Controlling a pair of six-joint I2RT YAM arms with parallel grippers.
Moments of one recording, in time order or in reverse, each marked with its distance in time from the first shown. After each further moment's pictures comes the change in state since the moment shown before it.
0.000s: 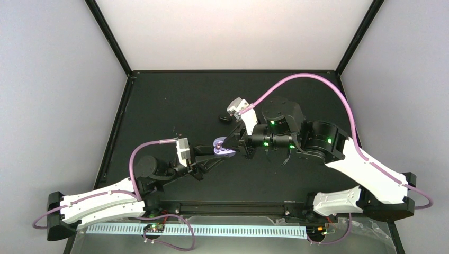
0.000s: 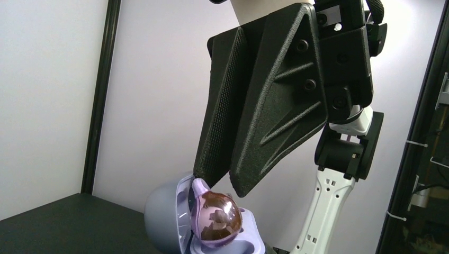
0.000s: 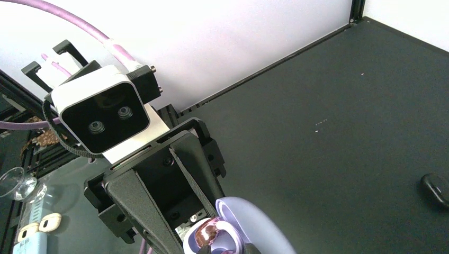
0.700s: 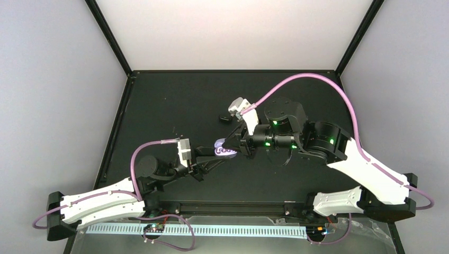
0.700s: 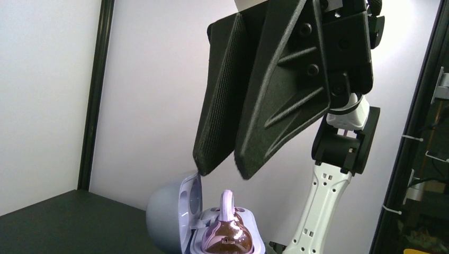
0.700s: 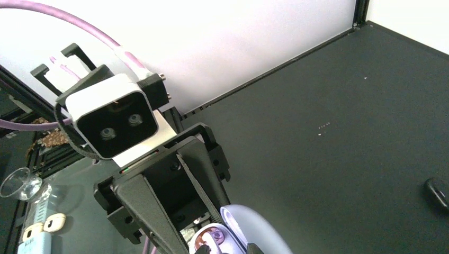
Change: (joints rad) left arm 0.000 0.001 0.000 -0.016 0.010 0.000; right arm 0.000 -0.003 0.000 0.002 -0.011 0.000
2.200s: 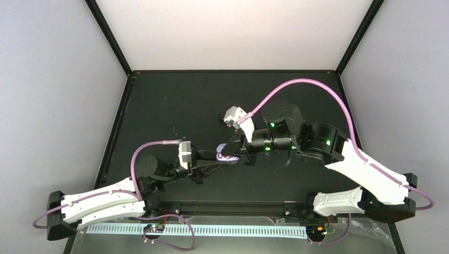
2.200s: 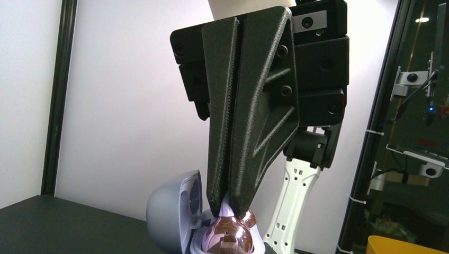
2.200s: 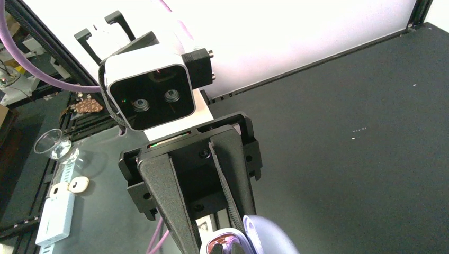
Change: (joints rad) left arm 0.000 0.013 0.000 0.031 0.099 -0.027; right arm 0.000 -0.012 -0.042 0.018 -0.142 -0.092
